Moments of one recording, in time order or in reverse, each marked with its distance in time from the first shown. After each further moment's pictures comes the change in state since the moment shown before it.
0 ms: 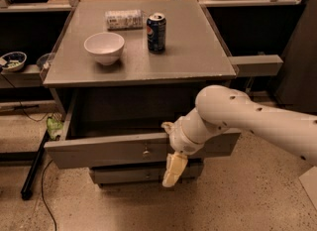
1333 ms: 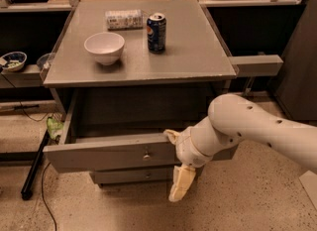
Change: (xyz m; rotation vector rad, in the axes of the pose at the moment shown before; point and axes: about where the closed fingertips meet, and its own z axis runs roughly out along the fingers) arm 0.003 0.040 -0.011 -0.039 -0.061 -0.042
